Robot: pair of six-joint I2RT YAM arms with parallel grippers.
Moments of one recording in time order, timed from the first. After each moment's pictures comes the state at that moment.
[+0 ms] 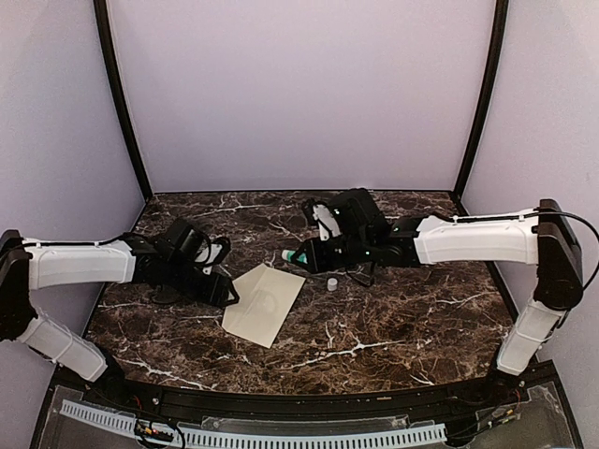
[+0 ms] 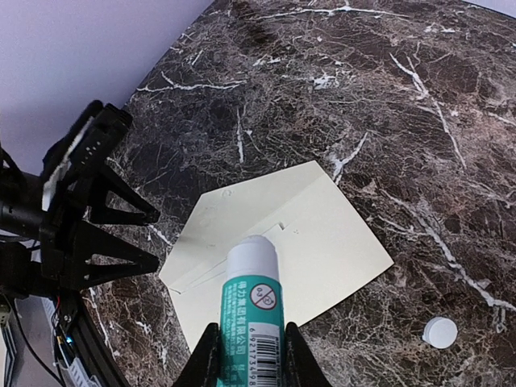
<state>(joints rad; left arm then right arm) -0.62 1.39 0.77 -0.40 0.19 -0.34 0.95 1.70 1.21 -0.14 -0.11 0.48</state>
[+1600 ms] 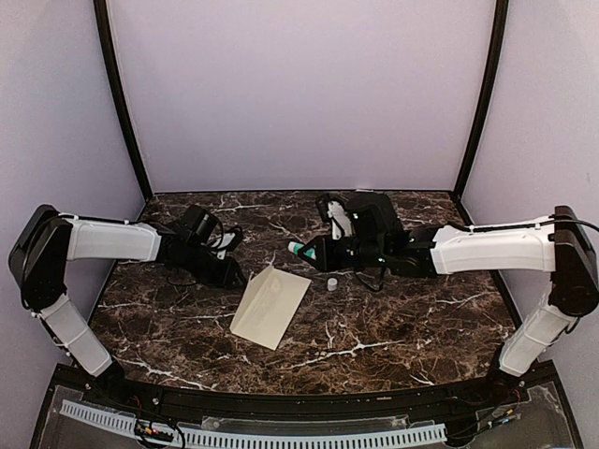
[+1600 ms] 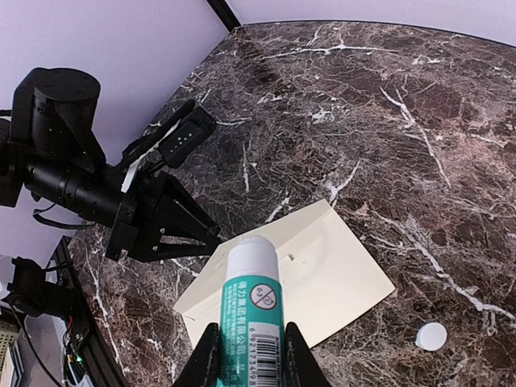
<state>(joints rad) -0.53 1.63 0.93 -0.34 0.35 -0.30 0.94 1.60 1.07 0.03 -0.07 0.51</state>
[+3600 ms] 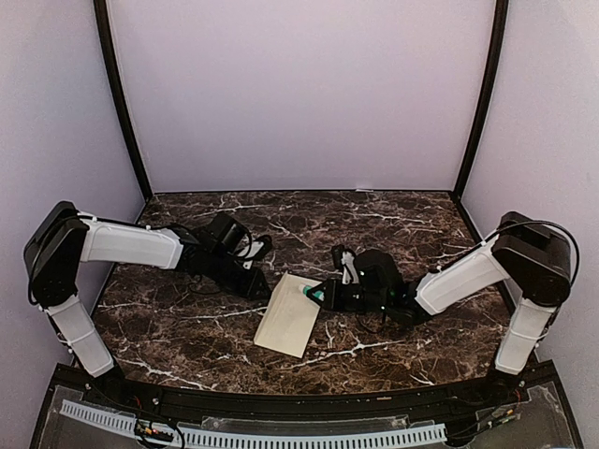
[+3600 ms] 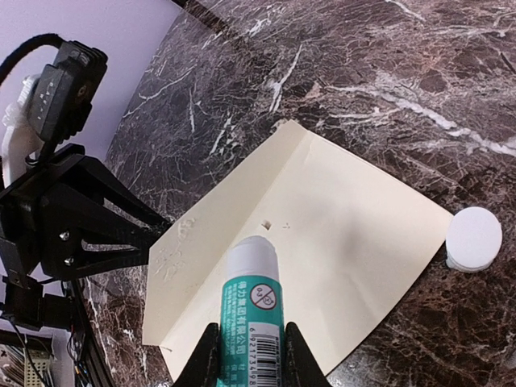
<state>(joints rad) -0.71 1.71 1.00 -0.30 0.34 -0.35 0.94 1.77 0.71 0.57 -0.10 0.79</state>
